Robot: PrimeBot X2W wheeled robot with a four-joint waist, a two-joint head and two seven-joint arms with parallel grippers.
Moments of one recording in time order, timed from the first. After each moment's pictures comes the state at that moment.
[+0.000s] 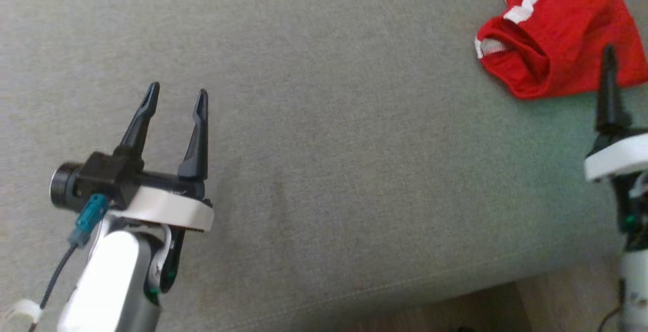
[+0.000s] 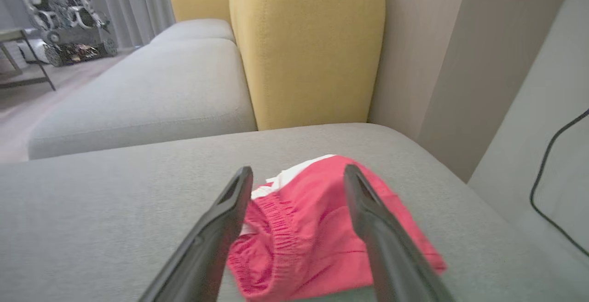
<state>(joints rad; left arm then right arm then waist) -0.24 0.24 -0.31 0.04 -0.25 0.09 -0.23 -0.29 -0.20 -0.15 0.05 0.24 0.13 0.10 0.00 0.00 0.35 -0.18</state>
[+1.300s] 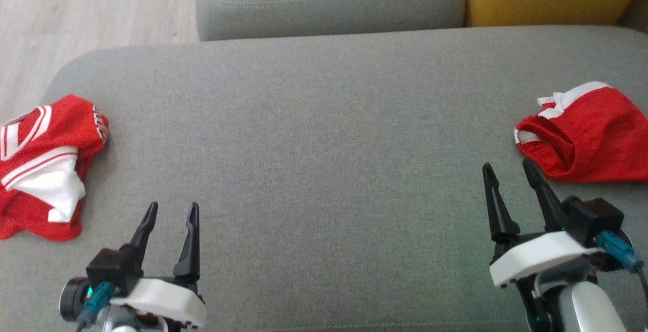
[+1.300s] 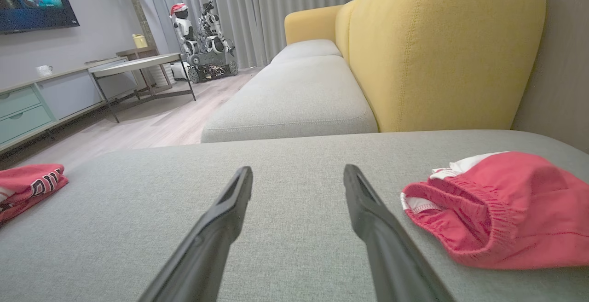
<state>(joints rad) 0.05 0.25 -0.28 0.10 -0.32 0.12 -0.24 -0.01 -0.05 0.05 0.07 0.17 0.13 0.00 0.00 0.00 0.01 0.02</state>
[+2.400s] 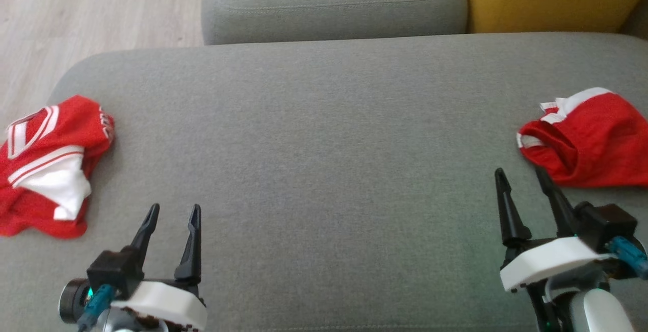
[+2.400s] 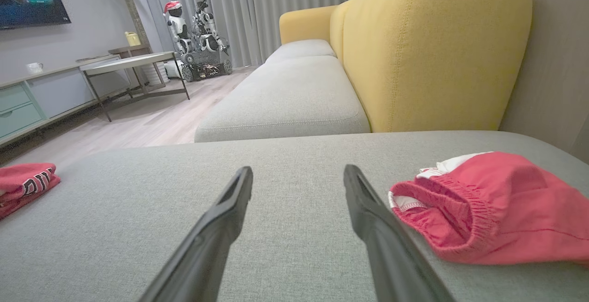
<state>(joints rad) 0.08 0.27 -0.31 0.05 -0.33 0.15 -0.22 0.03 -0.05 0.01 0.03 0.16 0.13 0.03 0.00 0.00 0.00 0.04</state>
